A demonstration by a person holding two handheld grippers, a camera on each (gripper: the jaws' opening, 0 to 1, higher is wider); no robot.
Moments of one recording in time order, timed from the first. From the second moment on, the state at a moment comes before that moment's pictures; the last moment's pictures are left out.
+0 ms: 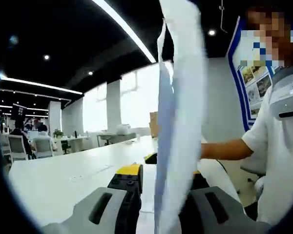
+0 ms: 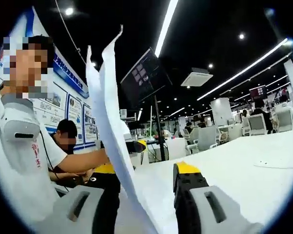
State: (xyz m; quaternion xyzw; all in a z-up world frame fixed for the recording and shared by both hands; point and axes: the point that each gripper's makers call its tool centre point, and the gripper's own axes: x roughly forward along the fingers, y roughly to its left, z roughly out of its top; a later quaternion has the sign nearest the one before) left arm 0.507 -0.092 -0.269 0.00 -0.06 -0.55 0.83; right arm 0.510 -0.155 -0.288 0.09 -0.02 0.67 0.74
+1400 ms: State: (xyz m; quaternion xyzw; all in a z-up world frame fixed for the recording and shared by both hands) left arm 0.539 -0.080 -0.251 -0.25 0.01 -0.49 0.83; right arm 0.536 -0.170 -0.270 0.13 0.04 0.58 0.80
